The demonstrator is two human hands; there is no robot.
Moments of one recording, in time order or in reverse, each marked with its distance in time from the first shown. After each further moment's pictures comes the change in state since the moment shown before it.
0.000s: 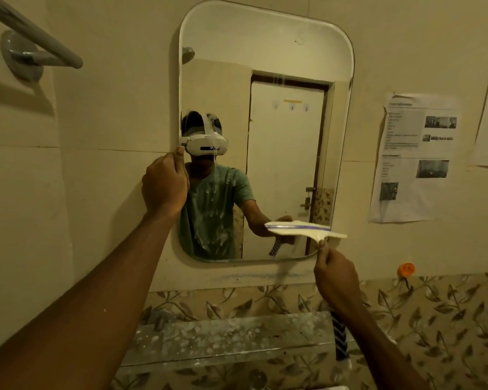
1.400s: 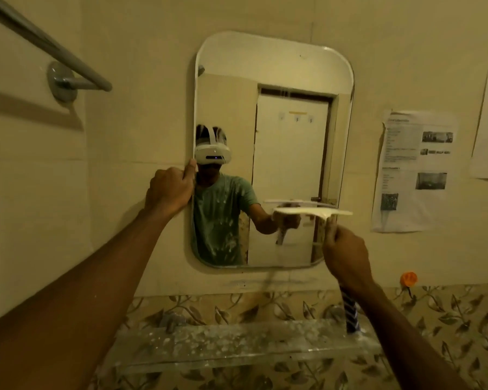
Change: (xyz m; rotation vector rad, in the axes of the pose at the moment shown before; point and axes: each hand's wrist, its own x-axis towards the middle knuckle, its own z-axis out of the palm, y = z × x) left_hand 0.018 -0.007 -0.033 0.077 -0.286 -0.053; right_hand 0.024 -0.041 -0.034 -0.019 0.015 -0.124
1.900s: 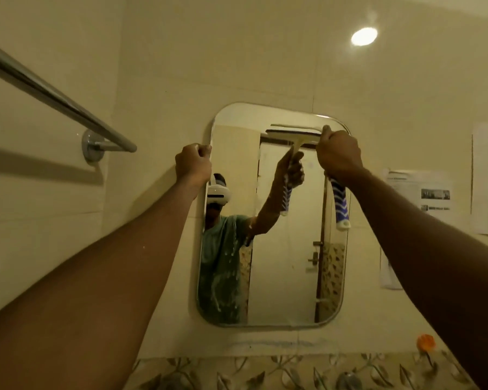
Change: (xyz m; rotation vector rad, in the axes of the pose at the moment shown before) left_hand 0.096 0.088 -0.047 -0.443 0.126 -0.026; right_hand 0.171 -0.192 -0.088 0.031 0.254 -0.193
